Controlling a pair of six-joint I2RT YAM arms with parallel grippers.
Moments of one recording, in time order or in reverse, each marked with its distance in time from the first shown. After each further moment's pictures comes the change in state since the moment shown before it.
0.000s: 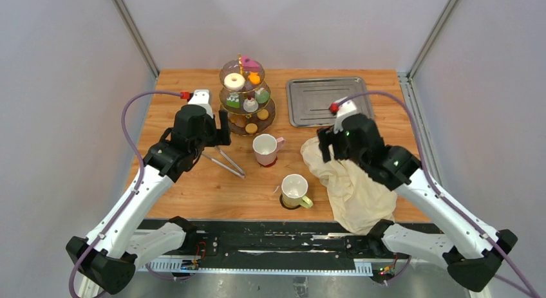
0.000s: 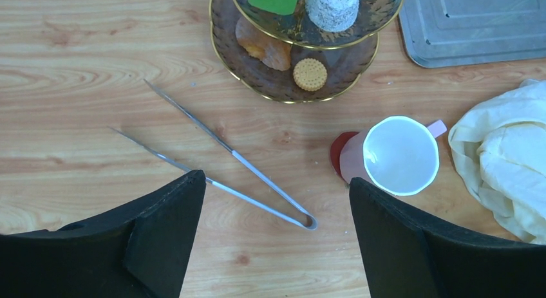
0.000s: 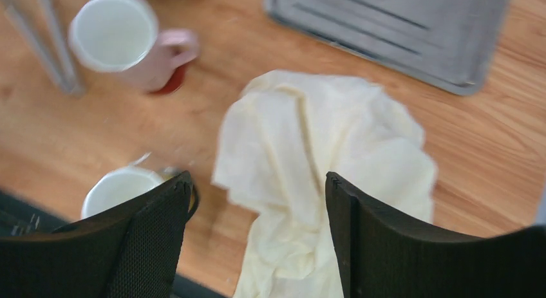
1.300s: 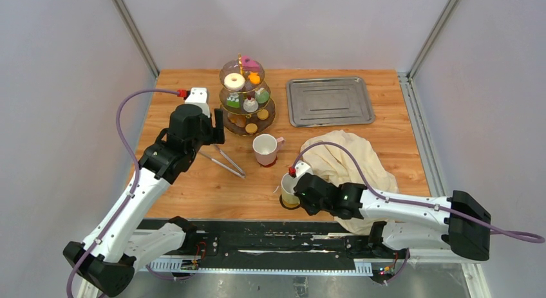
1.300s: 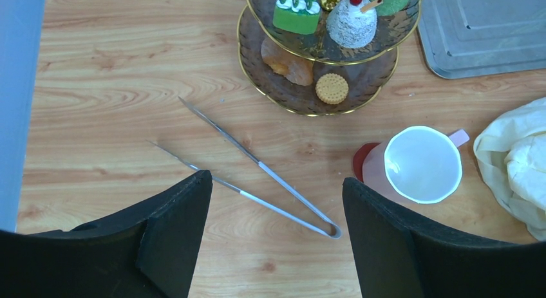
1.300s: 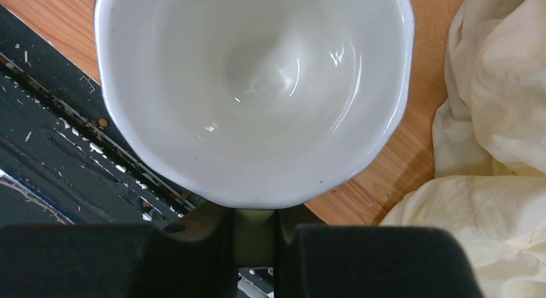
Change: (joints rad) left arm 0.000 -0.024 0.018 -0.010 -0.060 0.076; right arm 0.320 0.163 -0.440 0.276 -0.051 0.256
